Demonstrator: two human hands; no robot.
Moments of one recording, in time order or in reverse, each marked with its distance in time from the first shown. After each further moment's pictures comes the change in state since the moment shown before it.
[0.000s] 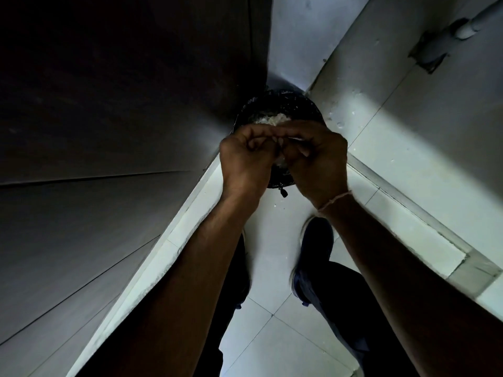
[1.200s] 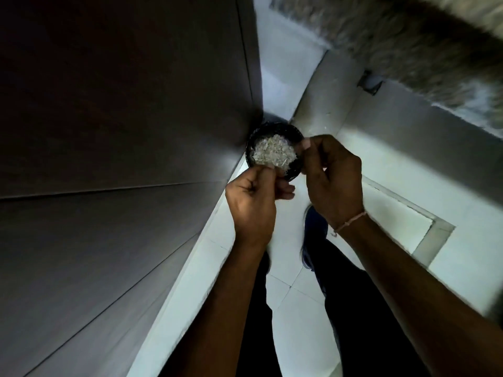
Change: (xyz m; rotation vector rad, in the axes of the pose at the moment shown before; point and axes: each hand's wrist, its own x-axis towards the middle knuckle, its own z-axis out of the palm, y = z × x) left_hand -0.189 0.173 -0.037 -0.038 0.008 0.109; right_hand -0.068 -0.227 -0.083 -0.091 0.192 0.113
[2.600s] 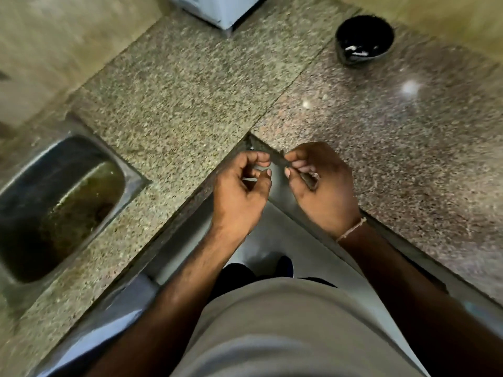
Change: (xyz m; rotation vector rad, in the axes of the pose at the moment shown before) left_hand -0.458 0.158 0.335 0.598 -1.544 0.652; right_hand -0.349 -0.085 -0.515 -0.290 1.205 0.204
